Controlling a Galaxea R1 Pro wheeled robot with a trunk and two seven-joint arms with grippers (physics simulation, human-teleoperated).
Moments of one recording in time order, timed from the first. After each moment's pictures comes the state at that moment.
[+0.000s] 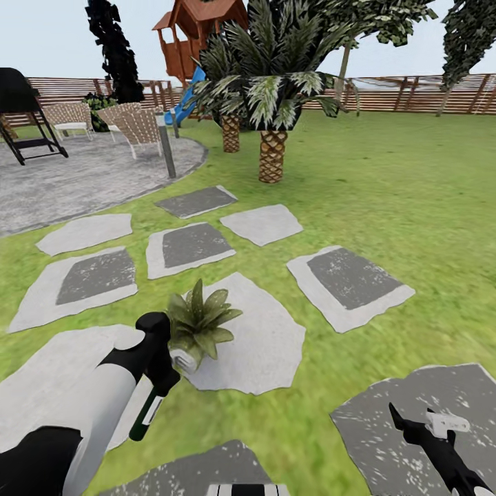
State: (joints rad) left arm -0.91 0.00 -0.09 -0.64 -1.46 0.99 -1.54; right arm -0.33 -0.24 -0.49 -0.55 0.03 -0.42 0.38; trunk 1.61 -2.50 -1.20
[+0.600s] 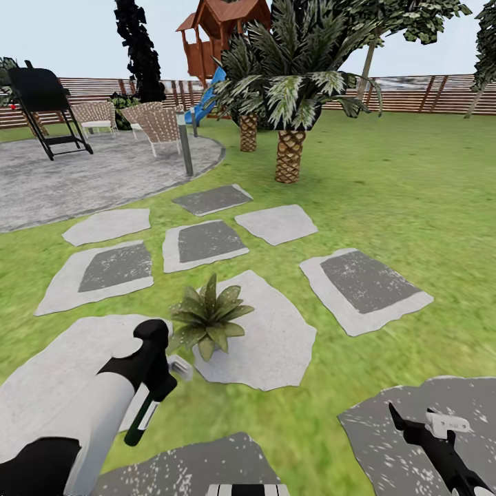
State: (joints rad) left arm -0.87 0.00 -0.04 -0.65 -1.45 1.01 -1.44; right arm -0.33 -0.24 -0.49 -0.54 0.03 -0.42 0.38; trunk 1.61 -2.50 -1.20
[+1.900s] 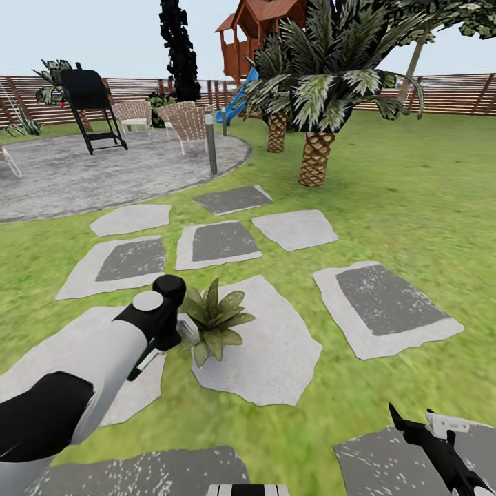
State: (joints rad) left arm -1.12 -0.01 -0.35 -0.58 -1.52 0.97 -1.56; right arm -0.33 -0.24 -0.49 -0.54 0.03 -0.42 0.38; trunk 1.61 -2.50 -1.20
